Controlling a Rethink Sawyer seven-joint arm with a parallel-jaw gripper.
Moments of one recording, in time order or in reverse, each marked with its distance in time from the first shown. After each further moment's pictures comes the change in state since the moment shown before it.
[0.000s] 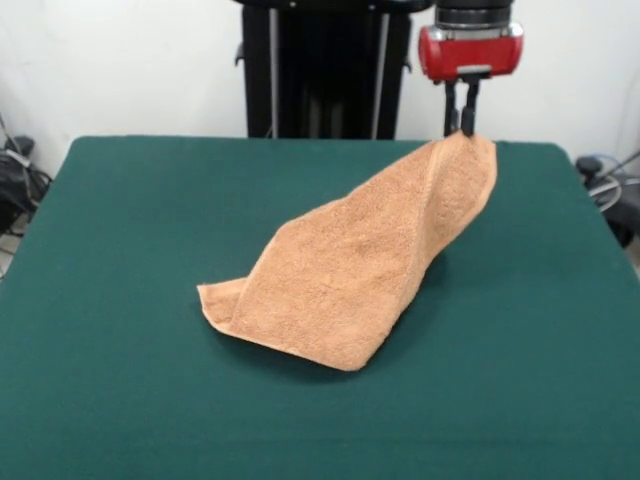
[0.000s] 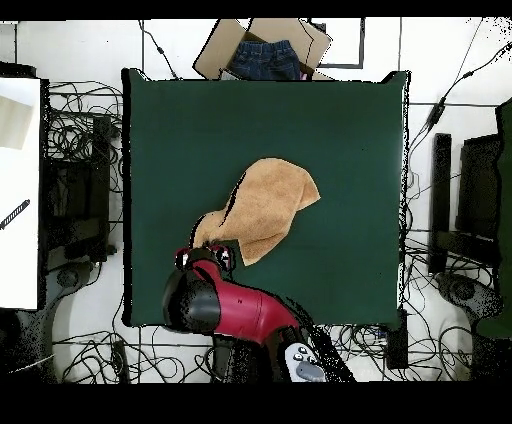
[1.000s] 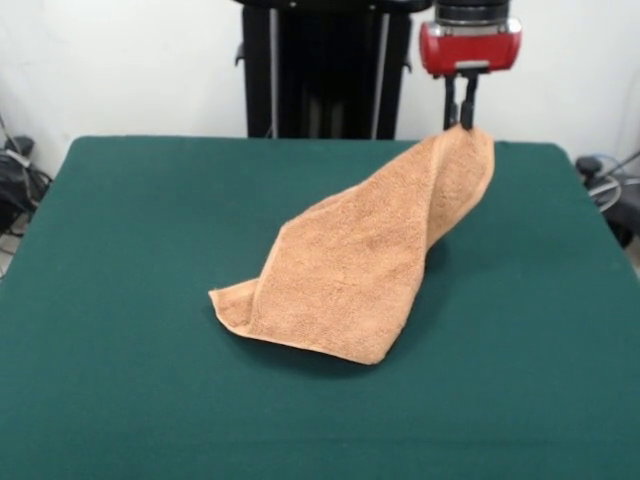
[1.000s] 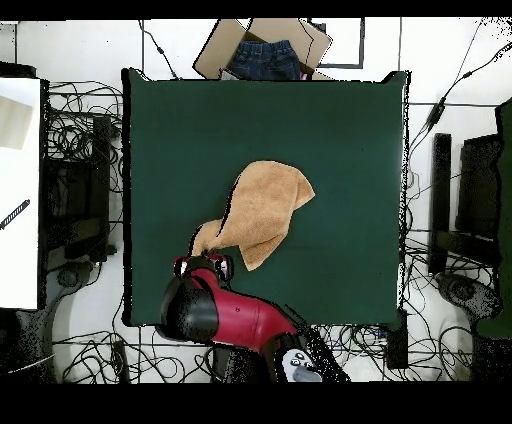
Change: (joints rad) arm 0.006 0.001 0.000 0.034 0.000 -0.018 0.050
